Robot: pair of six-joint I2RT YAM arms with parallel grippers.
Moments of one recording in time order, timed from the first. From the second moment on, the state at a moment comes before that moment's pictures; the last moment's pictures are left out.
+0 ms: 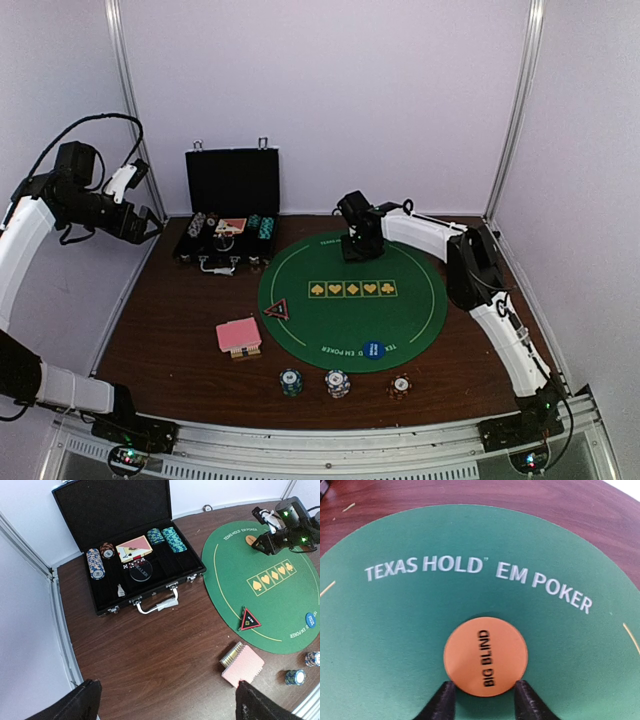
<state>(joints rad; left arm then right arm) 0.05 1.22 1.42 -1.00 0.36 0.36 0.59 2.61 2.34 -0.75 0.24 0.38</state>
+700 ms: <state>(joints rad) 0.05 1.20 1.42 -1.01 0.35 0.36 0.85 2.00 1.37 -0.55 0.11 0.35</state>
